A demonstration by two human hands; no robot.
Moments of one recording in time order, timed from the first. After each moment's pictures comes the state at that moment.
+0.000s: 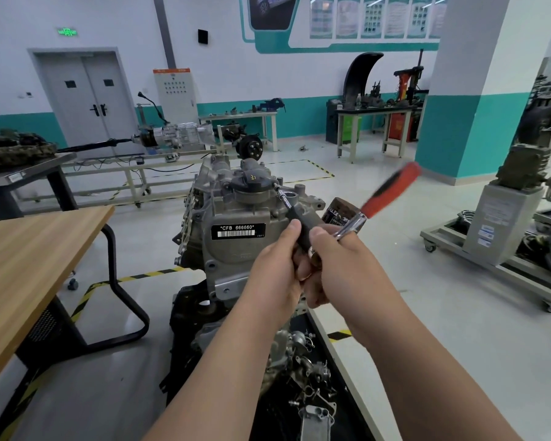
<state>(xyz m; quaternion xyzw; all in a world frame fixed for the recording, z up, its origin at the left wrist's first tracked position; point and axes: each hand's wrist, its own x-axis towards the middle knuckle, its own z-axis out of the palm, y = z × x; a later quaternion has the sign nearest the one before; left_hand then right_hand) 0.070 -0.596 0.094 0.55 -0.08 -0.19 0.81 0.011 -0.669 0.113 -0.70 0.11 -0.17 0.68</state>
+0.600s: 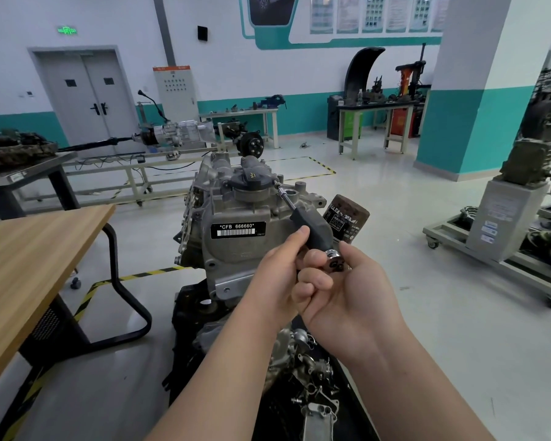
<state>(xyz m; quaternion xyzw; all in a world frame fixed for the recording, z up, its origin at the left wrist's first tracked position) 0.080 -0.595 0.084 0.53 -0.06 -0.28 0.80 0.003 -0.659 0.111 -0.17 0.10 -0.02 0.98</state>
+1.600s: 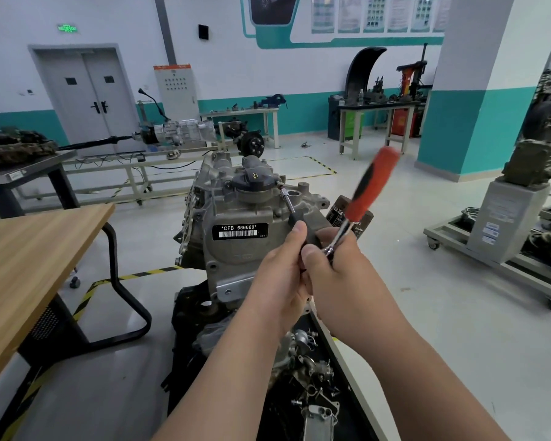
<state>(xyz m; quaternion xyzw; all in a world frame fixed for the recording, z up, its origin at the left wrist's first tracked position) 0.078 -0.595 0.084 0.53 -0.13 -0.21 0.81 0.012 -0.669 0.098 -0.83 0.09 -0.23 0.50</state>
